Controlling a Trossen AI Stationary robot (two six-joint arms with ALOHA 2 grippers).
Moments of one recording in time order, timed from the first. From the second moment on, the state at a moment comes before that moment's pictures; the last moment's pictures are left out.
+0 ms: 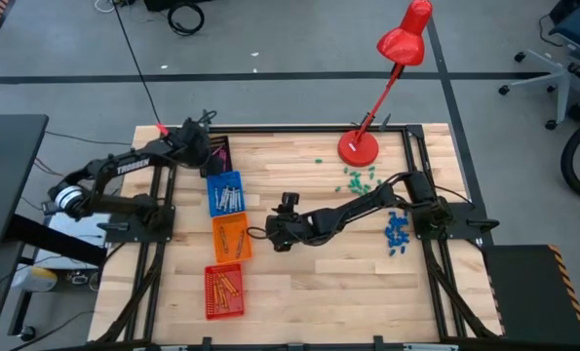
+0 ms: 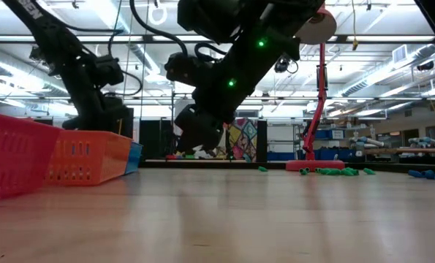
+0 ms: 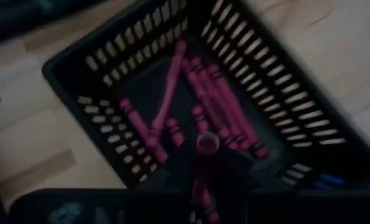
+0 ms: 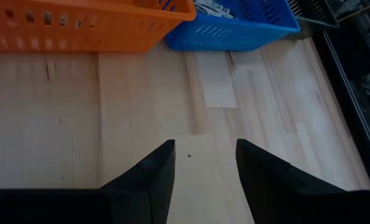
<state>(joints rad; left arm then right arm) 0.92 1.21 0.56 -0.37 0.00 -0.17 0.18 2.13 1.40 -0.15 0.65 -0.06</state>
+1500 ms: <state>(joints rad) 0.45 0.57 0.26 -0.05 -0.11 -0.16 0.12 1.38 0.72 0.08 0.73 0.24</state>
